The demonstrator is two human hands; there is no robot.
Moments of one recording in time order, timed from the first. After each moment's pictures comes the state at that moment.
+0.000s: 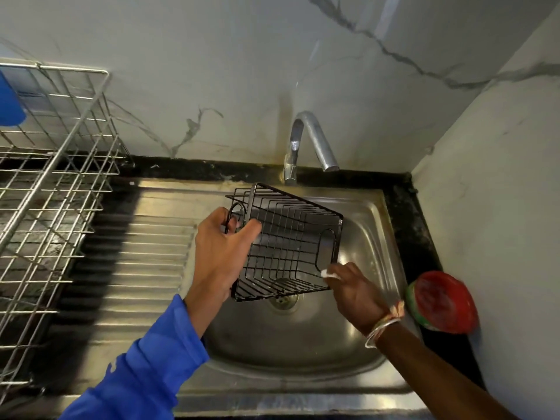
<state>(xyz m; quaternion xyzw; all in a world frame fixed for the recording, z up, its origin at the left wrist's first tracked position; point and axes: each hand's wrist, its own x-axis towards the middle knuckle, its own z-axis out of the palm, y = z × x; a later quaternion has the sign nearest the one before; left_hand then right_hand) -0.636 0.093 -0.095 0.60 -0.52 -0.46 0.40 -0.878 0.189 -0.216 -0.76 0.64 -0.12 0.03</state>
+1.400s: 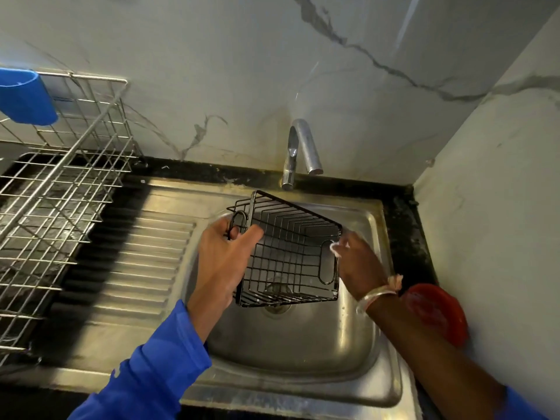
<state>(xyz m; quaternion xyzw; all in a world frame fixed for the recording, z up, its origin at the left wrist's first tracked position) -0.672 0.129 -0.082 0.65 -0.47 -0.44 0.40 -0.912 0.142 -0.181 -0.61 0.76 -0.16 0.16</state>
